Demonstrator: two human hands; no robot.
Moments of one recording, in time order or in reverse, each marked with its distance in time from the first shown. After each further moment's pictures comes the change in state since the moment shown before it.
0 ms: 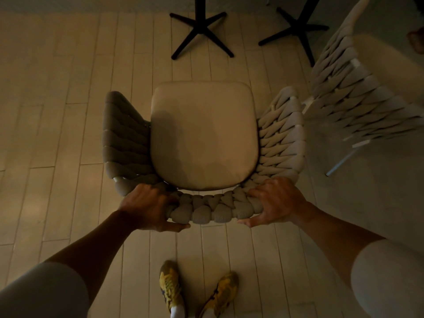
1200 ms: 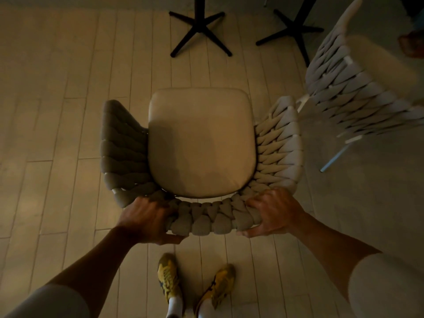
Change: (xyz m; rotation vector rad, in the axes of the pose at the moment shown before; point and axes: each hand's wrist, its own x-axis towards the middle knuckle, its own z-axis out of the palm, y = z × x) left_hand -0.052 0.037 0.018 0.004 -0.172 -0.057; right_hand -0.047 -0.040 0.009 0.030 -0.059 0.006
